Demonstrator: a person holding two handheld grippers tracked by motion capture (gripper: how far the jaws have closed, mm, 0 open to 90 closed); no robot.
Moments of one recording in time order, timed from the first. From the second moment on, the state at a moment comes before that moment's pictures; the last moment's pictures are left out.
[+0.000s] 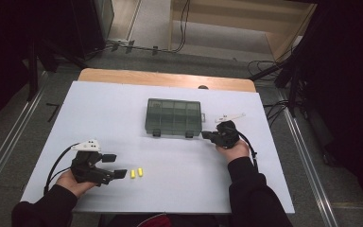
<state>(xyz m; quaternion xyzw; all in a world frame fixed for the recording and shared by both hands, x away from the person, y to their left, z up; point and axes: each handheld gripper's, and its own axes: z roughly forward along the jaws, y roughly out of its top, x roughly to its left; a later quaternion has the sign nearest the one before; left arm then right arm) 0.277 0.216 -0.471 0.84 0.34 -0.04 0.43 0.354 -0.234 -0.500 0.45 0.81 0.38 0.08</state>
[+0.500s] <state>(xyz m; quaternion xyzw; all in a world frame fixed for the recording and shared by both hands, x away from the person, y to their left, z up) 0.277 0.216 -0.471 0.84 0.34 -0.04 0.43 0.353 -0.233 -0.498 0.44 0.80 0.39 0.08</state>
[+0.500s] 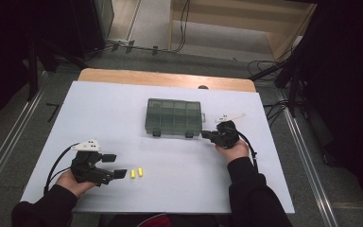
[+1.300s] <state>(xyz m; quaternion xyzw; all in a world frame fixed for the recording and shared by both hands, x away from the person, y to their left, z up) 0.277 0.216 -0.471 0.84 0.33 -0.04 0.43 0.352 -0.234 -0.490 0.43 0.80 0.40 0.09</state>
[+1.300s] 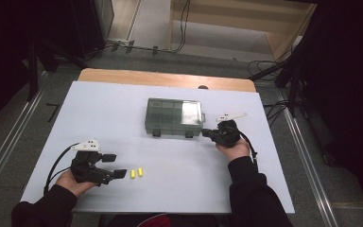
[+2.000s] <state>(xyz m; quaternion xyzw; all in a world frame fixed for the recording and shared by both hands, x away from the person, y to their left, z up) 0.277 0.216 -0.471 0.84 0.33 -0.04 0.43 0.357 -0.231 -0.473 0.43 0.79 0.42 0.09</state>
